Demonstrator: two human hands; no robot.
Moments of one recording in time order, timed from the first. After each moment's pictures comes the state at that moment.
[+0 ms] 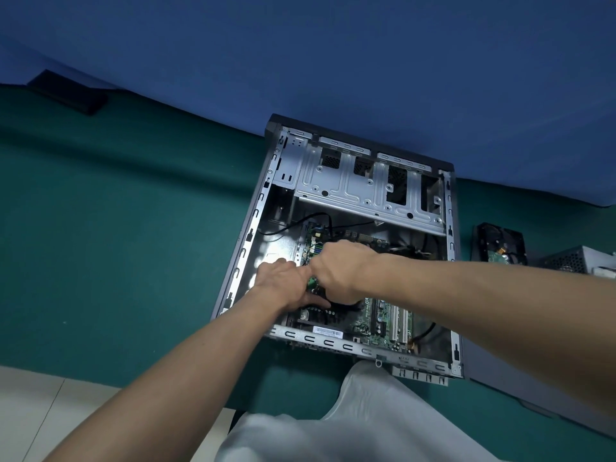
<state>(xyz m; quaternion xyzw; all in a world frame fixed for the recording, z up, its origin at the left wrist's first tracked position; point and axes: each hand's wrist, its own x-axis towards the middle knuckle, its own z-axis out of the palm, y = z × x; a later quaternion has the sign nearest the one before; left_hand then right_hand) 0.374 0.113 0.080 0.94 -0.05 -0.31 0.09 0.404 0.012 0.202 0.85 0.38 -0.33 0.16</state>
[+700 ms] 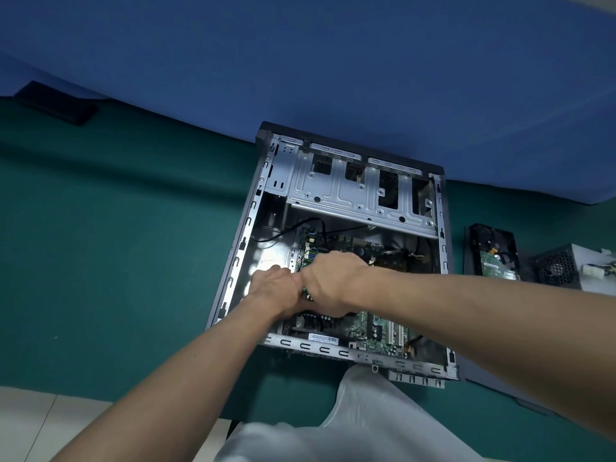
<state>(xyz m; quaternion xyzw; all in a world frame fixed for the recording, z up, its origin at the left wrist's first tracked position) 0.374 0.113 0.081 0.95 -0.05 -0.30 0.10 0.395 0.017 0.201 0.86 0.35 -0.33 0.17</state>
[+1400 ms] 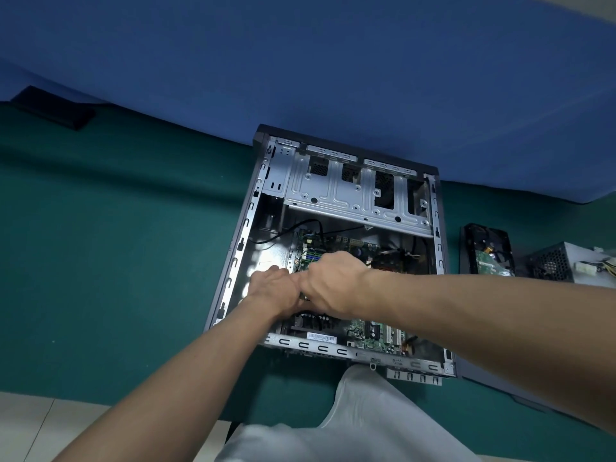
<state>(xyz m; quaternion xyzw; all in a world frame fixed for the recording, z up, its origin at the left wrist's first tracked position) 0.373 0.111 0.086 0.95 -0.05 -0.30 0.08 0.391 0.007 0.202 0.81 0.48 -0.24 0.22</state>
